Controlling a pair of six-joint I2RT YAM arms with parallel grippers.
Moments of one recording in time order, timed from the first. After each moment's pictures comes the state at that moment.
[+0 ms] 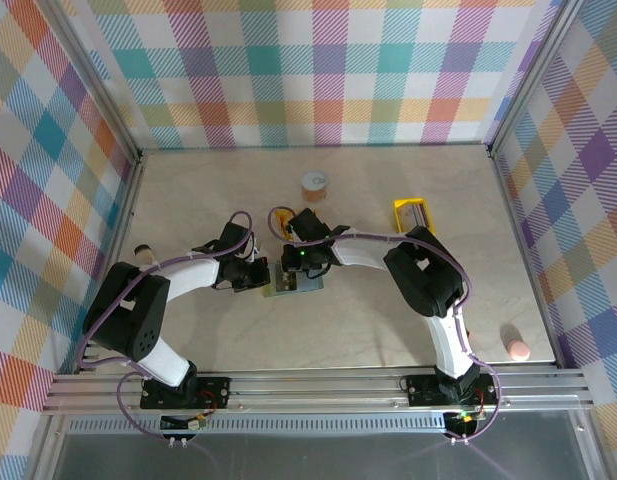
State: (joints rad) left arm -0.37 1.58 0.75 -0.29 0.31 -0.55; right arm 0.81 2.08 1.36 -0.25 -0.27 0.59
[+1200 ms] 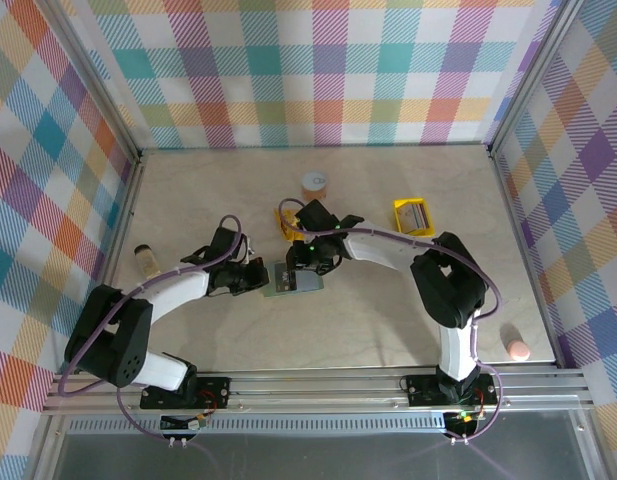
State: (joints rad) left arm -0.37 1.43 0.66 -0.26 0.35 -0.63; right arm 0.80 1.93 1.38 -0.53 -0.27 0.66
